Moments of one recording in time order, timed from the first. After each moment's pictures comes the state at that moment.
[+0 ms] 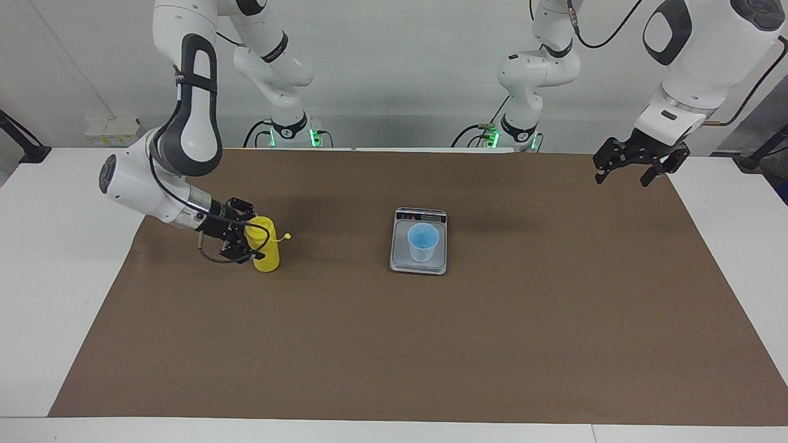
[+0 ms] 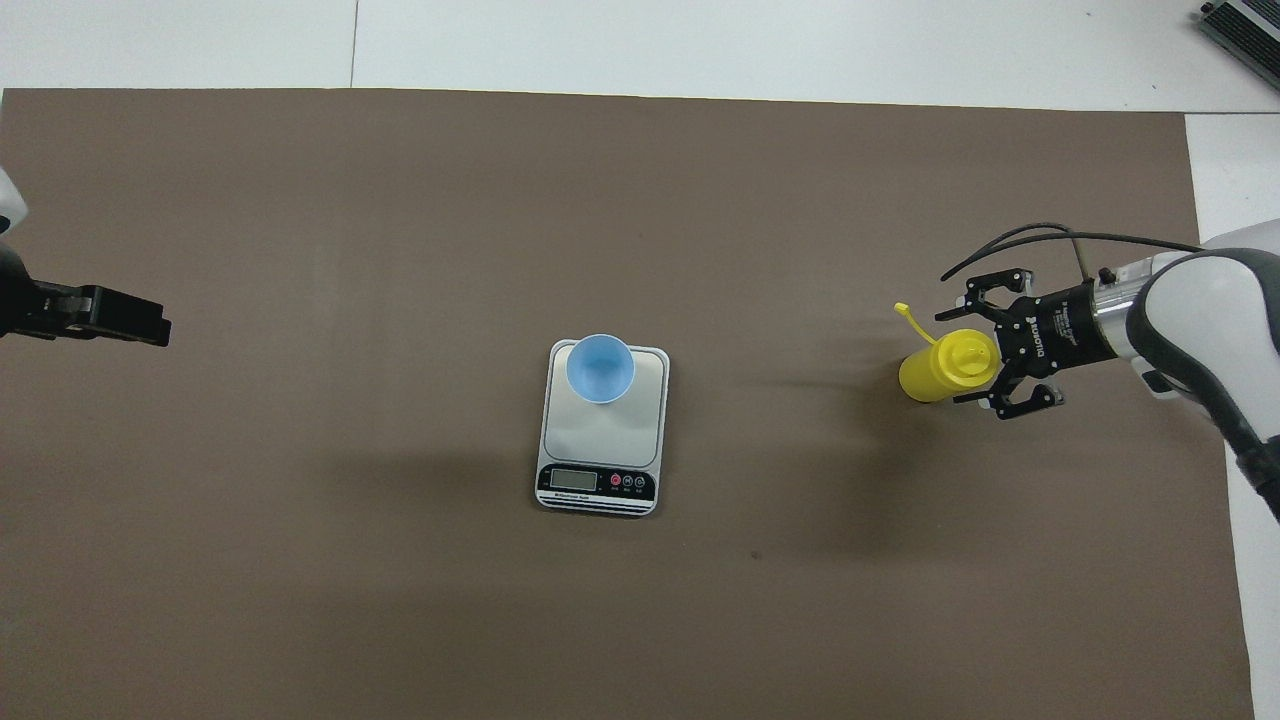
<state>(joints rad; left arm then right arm) 0.08 -0.03 -0.13 -1.66 -0.03 1.64 0.08 -0.29 0.22 0.15 -1.91 0.56 1.89 1.06</state>
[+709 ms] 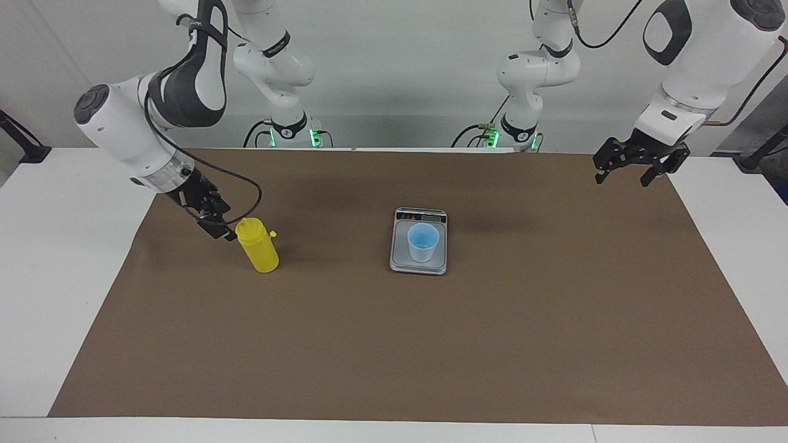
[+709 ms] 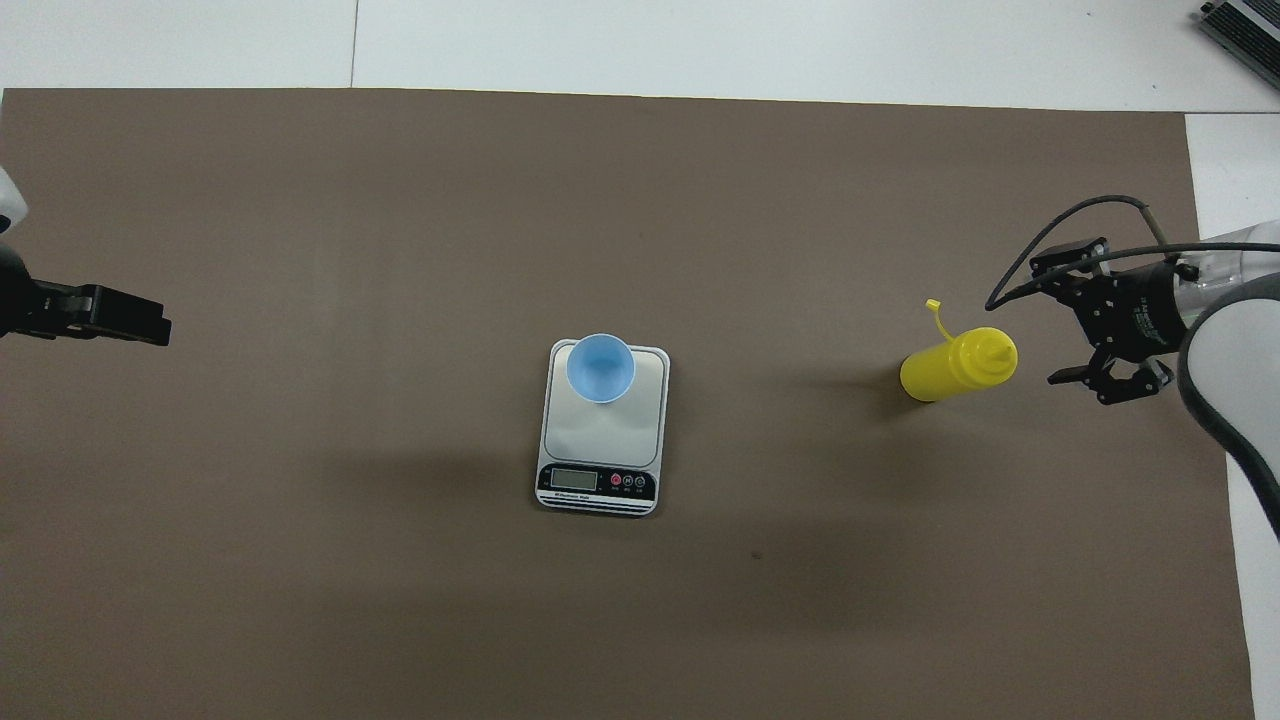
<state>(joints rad) 0.08 -0.03 -0.13 -1.66 -0.03 1.64 0.08 -0.25 0.06 0.16 -1.87 0.27 1.90 0.84</state>
